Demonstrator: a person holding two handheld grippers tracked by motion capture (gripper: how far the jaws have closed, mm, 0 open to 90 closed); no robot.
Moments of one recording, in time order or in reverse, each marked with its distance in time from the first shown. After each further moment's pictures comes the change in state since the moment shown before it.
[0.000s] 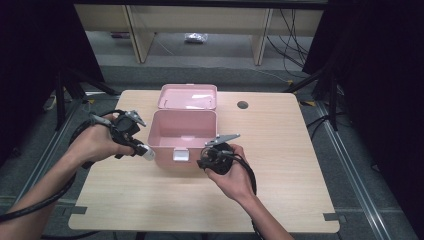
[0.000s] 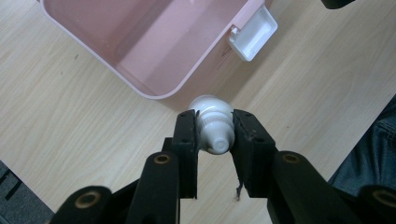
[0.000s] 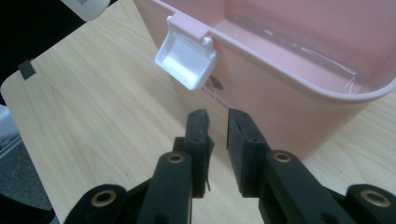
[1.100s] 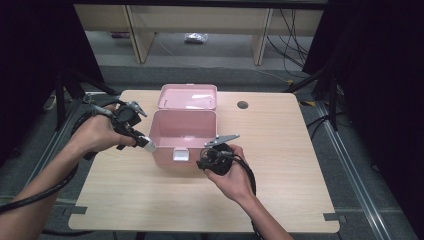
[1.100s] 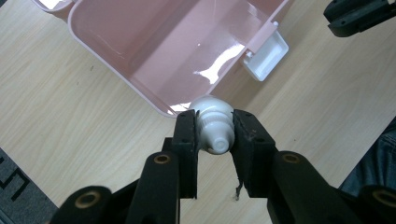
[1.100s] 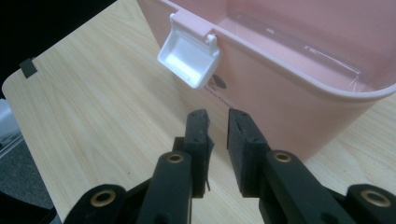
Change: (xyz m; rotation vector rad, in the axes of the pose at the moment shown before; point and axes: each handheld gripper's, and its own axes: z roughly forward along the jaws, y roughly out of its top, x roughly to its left) left arm 0.012 0.015 -0.005 -0.008 0.017 -0.020; right arm 0.001 -0.001 0.001 -0.001 0.002 -0.006
